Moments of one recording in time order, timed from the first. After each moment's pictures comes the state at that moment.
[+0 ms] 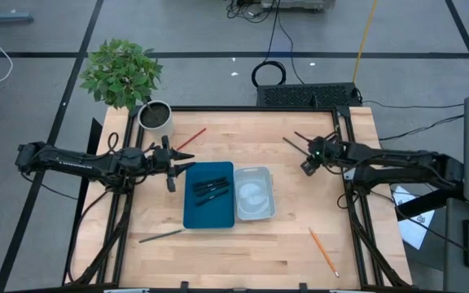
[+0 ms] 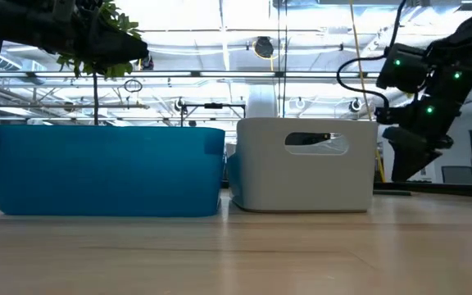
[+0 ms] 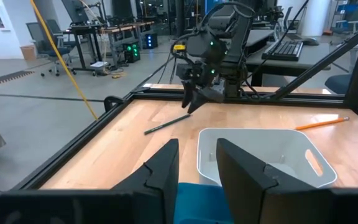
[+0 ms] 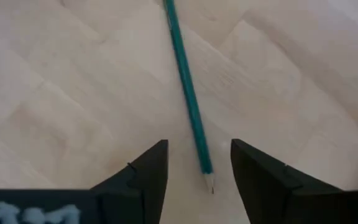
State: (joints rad) left arm -0.04 0.70 0.31 0.31 -0.23 0.02; right arm -0.42 0.94 0.34 -0.51 0.29 0.41
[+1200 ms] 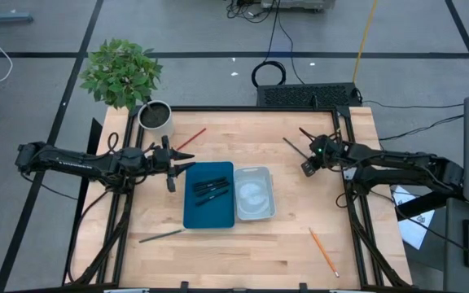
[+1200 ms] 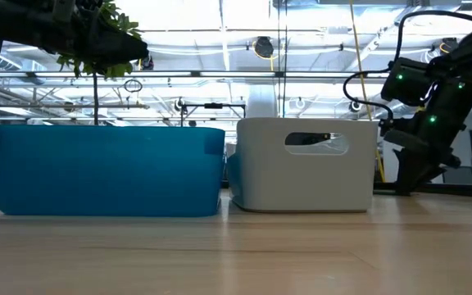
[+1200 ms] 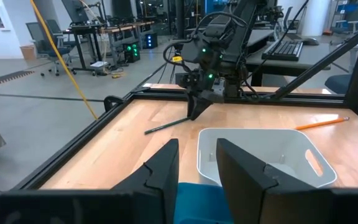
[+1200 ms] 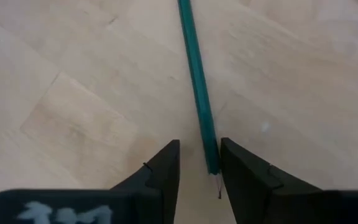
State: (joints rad) left arm -0.04 0.70 0.31 0.31 -0.23 0.02; right arm -0.52 0.97 0.22 -0.43 0.04 0.46
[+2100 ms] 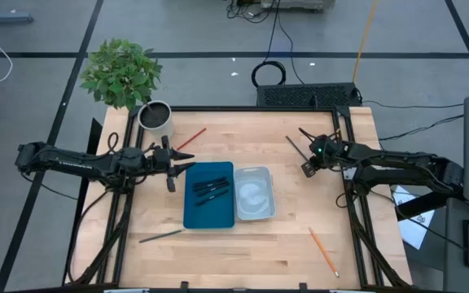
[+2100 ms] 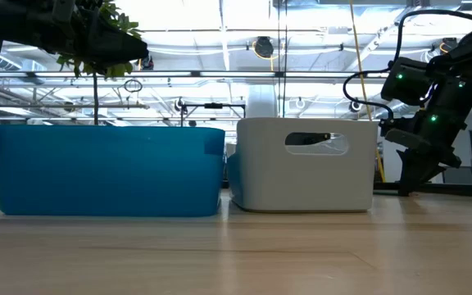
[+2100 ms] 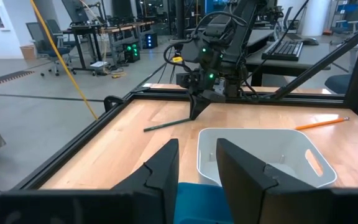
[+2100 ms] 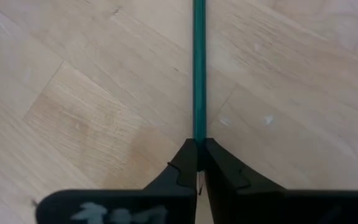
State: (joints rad) left arm -0.04 0.70 0.31 0.31 -0.23 0.02; right arm -0.52 0.97 0.22 -0.44 0.04 0.44
